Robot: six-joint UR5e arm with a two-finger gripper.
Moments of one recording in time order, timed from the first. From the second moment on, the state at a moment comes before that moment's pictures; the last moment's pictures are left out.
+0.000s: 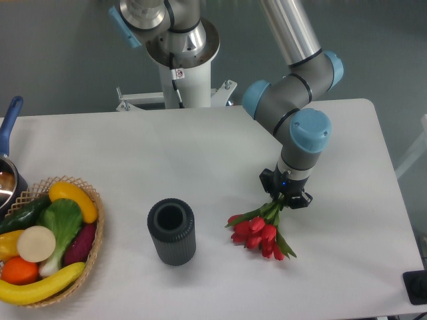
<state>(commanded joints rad) 2.68 -2.06 -1.76 -0.83 1.46 1.32</state>
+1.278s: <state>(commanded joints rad) 2.85 -1.72 -1.73 -0.83 0.59 1.15</state>
